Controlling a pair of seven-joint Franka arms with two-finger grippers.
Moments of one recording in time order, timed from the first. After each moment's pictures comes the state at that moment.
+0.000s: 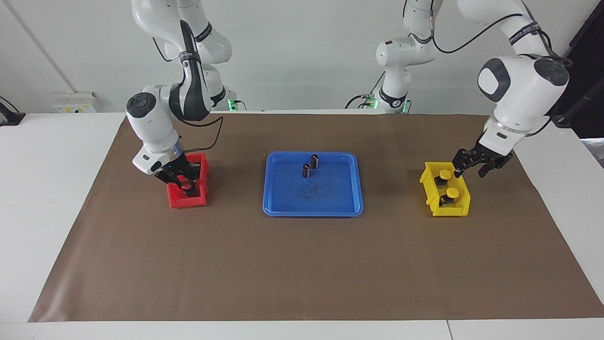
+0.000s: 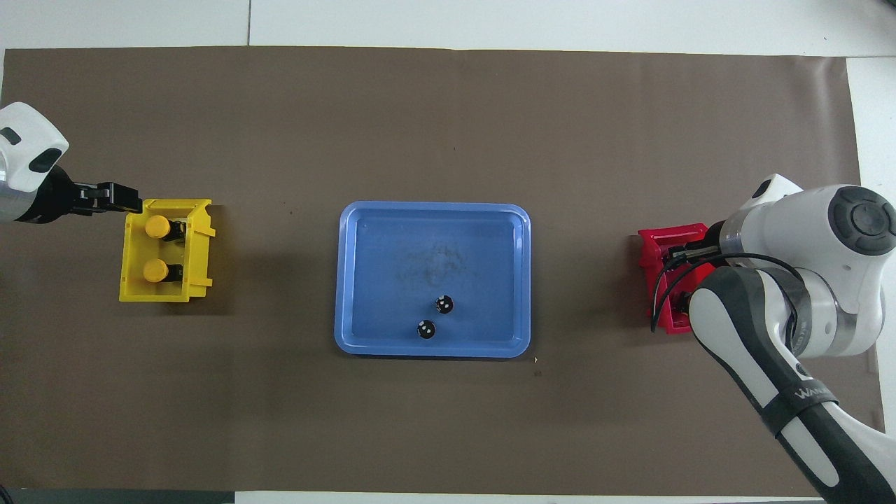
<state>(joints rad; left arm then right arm) 0.09 0.04 -0.08 -1.94 -0.04 2.05 0.08 0.01 0.03 0.00 -2.25 0.01 2.30 -0.14</state>
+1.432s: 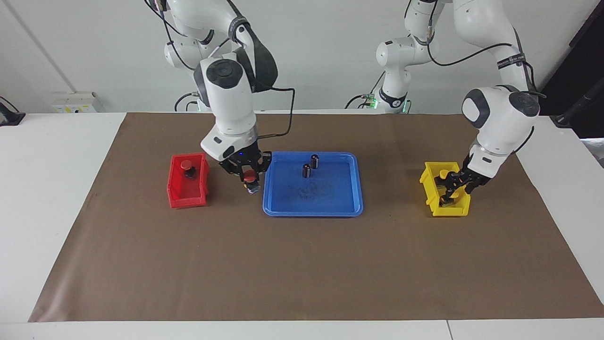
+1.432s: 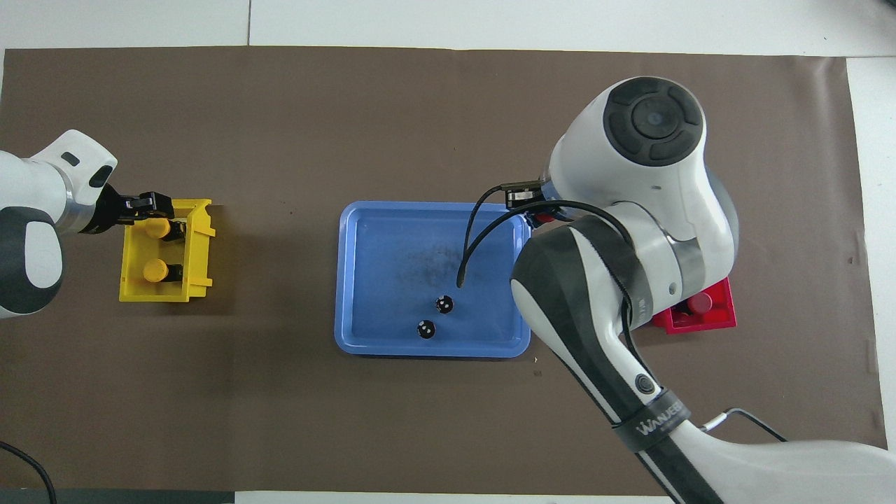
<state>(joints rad) 0.09 0.11 -0.09 -2.08 -0.04 2.29 -0.03 0.44 0.25 0.02 -1.66 -0.01 1.95 0.47</state>
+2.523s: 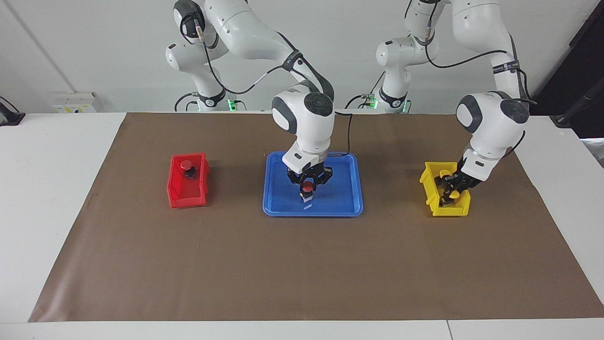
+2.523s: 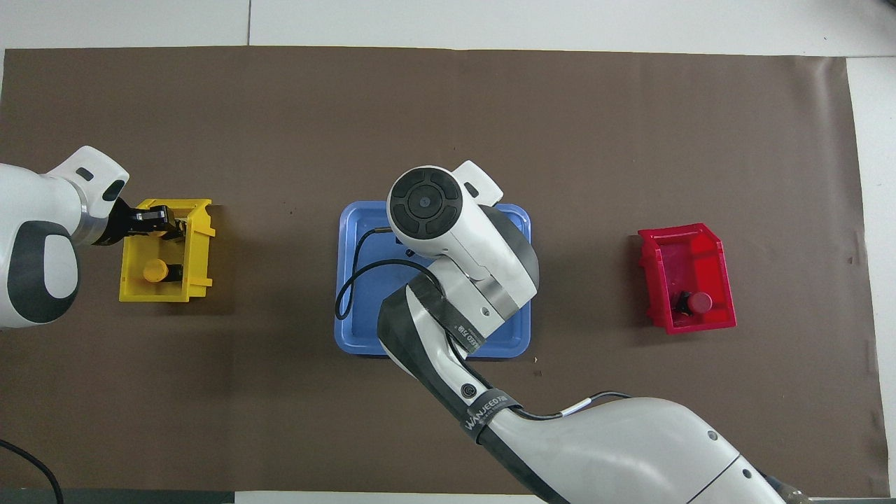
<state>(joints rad) 0.09 0.11 -0.09 -2.14 -0.04 2.34 -0.04 0.63 0.49 0.02 -1.57 -0.09 2.06 0.71</state>
